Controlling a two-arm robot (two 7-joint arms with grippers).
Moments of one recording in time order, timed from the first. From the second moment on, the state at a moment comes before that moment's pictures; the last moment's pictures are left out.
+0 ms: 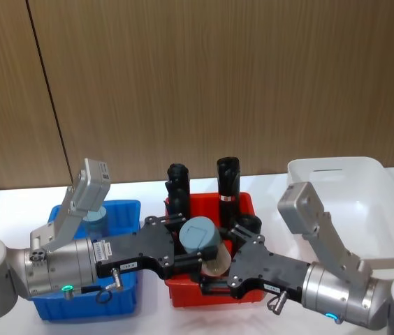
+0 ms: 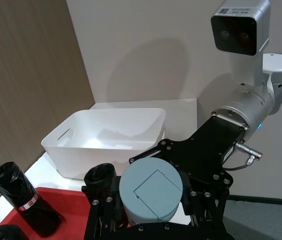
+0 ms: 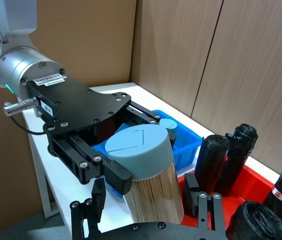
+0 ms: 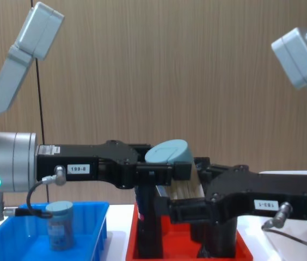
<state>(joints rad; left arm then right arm) -0.47 0.39 0.36 -1.30 -0.38 0.05 -1.06 0.23 0.29 -0.36 -1.57 0.15 0.14 0.68</state>
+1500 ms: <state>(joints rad) -0.47 0.39 0.36 -1.30 -0.38 0.05 -1.06 0.23 0.31 -0.36 -1.55 0.20 0.12 0.64</state>
